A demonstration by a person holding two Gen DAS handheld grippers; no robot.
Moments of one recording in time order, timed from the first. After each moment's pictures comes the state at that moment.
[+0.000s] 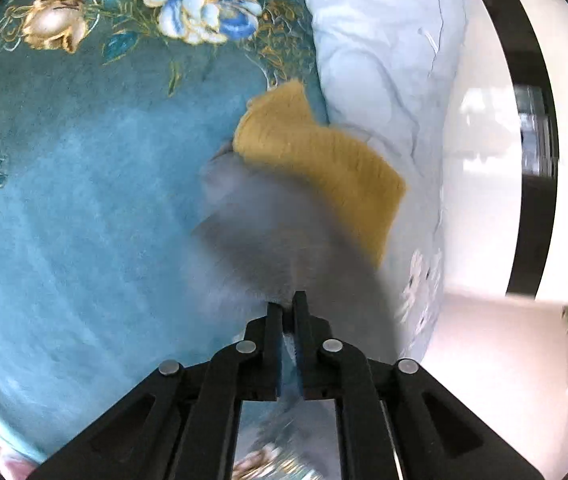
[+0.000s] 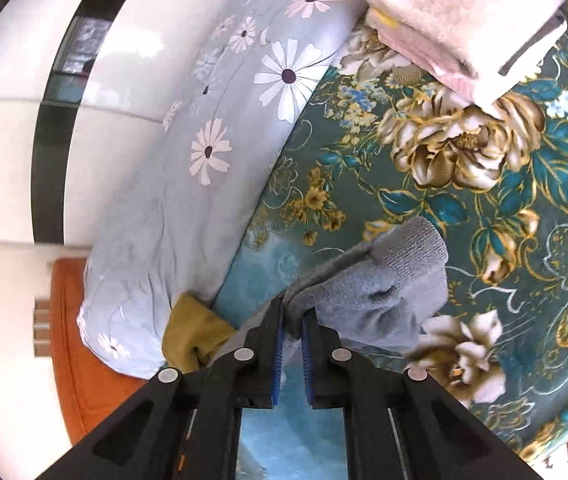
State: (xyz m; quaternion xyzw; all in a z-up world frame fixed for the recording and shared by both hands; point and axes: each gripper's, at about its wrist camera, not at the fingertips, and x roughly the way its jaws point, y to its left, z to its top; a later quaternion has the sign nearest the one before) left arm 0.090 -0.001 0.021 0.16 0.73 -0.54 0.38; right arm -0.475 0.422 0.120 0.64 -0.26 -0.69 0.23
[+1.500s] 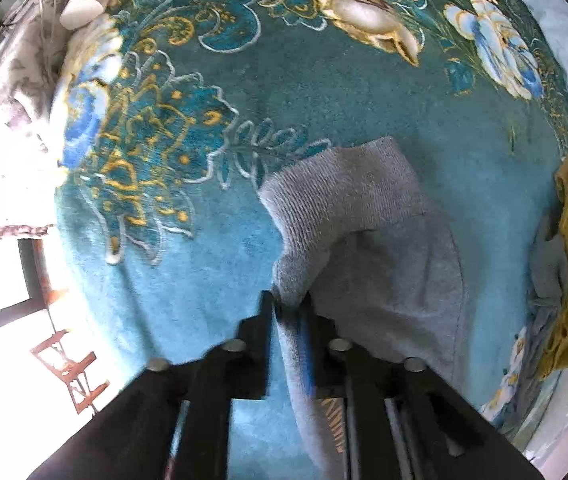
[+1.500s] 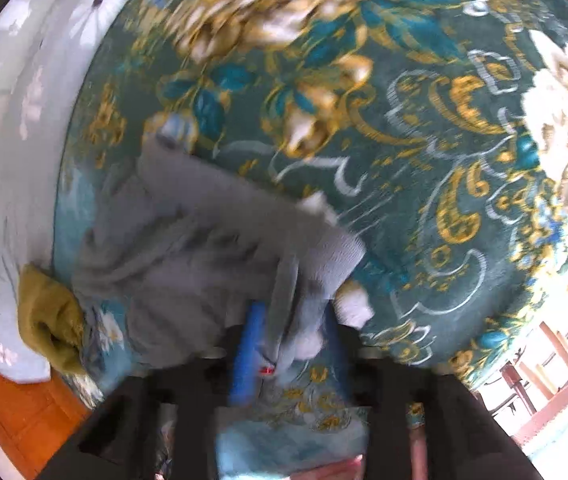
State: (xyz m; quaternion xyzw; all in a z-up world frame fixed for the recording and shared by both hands) left arm 0.190 0.078 -0.013 0.34 0.65 -0.29 0.61; right arm -0.435 0.478 0.015 0.75 -0.16 -0.64 0.02
